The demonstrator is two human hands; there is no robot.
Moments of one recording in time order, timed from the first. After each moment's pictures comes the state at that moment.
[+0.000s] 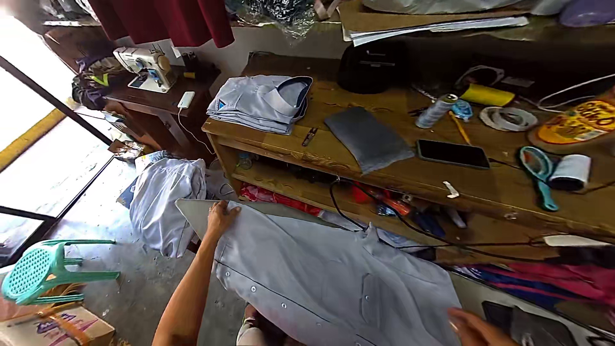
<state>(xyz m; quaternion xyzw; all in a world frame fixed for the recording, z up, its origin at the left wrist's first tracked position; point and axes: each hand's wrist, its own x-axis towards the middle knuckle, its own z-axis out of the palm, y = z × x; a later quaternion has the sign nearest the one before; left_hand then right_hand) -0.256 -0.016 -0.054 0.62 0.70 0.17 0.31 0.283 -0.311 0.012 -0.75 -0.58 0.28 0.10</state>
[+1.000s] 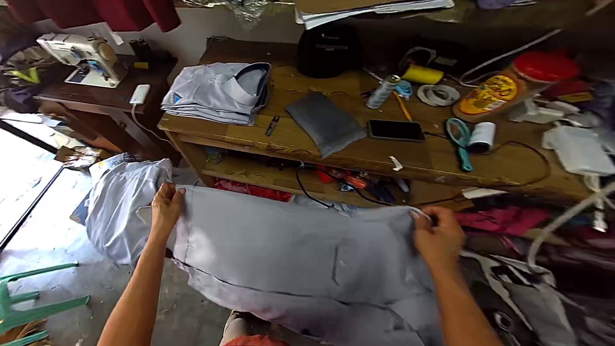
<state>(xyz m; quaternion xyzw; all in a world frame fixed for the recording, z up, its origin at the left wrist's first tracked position) -0.265 0.000 0.009 0.63 0.63 0.37 0.26 0.326 -0.203 -0.004 -0.80 -0.48 0.04 0.35</state>
